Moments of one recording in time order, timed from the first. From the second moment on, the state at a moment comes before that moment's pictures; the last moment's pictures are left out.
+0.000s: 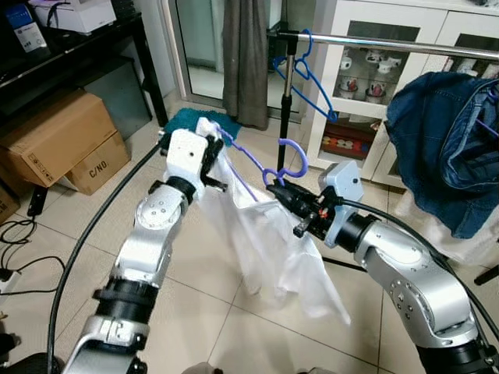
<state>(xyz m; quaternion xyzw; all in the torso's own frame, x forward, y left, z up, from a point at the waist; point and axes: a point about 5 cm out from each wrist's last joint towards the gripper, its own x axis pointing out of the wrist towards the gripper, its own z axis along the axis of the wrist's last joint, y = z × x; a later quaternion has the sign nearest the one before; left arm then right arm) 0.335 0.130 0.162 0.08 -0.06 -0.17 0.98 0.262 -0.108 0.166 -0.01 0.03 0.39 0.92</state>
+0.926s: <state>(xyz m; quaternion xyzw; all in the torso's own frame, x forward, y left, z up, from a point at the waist) 0.341 0.145 0.168 0.00 -0.06 -0.16 0.99 0.263 -0.112 0.168 -0.01 0.03 0.38 0.92</state>
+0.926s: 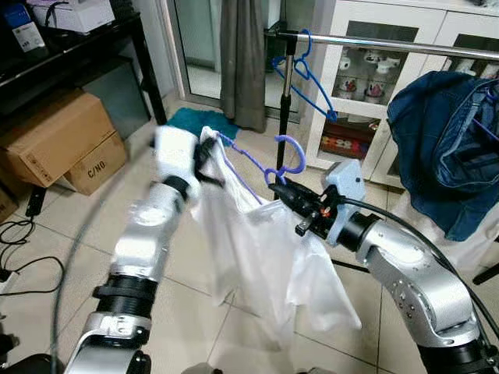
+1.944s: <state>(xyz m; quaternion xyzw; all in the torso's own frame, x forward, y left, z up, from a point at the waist) 0.349 0.201 0.167 0.10 -0.03 -0.10 0.99 0.261 -0.122 0.170 0.11 0.03 0.37 0.92</state>
